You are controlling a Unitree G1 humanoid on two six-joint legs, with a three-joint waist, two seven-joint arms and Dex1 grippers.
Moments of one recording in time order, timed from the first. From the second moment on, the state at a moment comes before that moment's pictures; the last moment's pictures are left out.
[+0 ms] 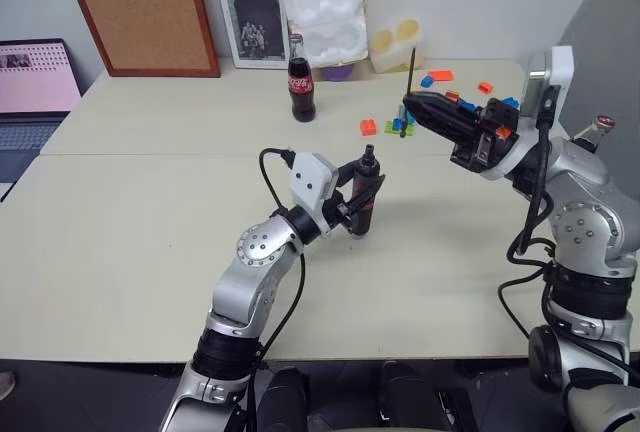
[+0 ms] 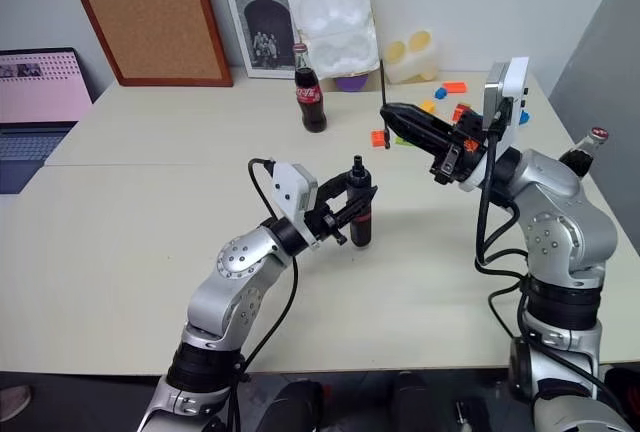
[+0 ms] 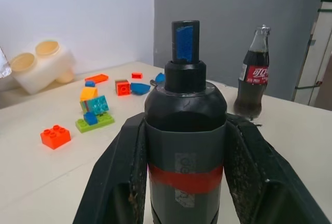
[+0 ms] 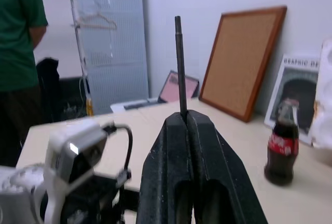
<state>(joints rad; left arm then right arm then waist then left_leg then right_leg) -0.37 0.14 -0.17 -0.23 -0.27 0.31 -0.51 -0.68 -0.38 -0.23 -0.27 0.68 0.65 0.87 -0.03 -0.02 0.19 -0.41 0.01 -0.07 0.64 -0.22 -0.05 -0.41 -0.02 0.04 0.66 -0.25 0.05</state>
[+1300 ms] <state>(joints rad) -0.32 0.20 -0.21 -0.27 -0.27 0.30 -0.60 -0.69 -0.42 -0.12 -0.11 0.78 0.63 1.00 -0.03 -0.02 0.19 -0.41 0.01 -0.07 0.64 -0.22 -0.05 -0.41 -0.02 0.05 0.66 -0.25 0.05</state>
